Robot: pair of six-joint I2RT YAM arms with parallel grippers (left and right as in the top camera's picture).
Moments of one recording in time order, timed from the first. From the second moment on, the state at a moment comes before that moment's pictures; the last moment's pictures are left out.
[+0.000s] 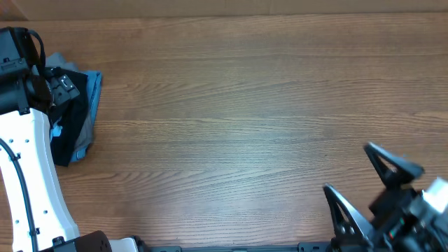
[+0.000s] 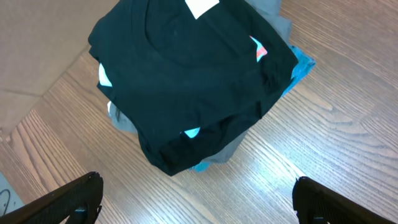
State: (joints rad) left arm 0.31 1.53 1.73 -1.23 -0.35 -0.31; right arm 0.24 0.26 0.98 -0.51 -0.40 0.23
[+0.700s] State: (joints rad) left arm 0.31 1.53 1.73 -1.23 -0.36 -0.31; right arm 0.12 0.01 0.62 -0.39 -0.38 0.20
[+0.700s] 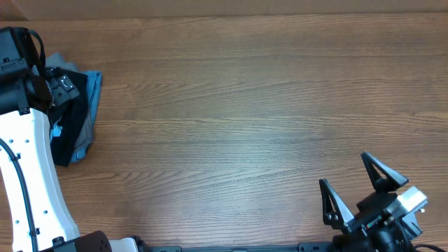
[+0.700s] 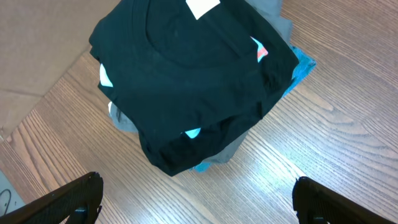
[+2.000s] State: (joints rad) left arm 0.31 1.53 1.73 -1.23 -0.36 -0.31; right arm 0.04 0.01 0.02 -0.03 -0.11 0.29
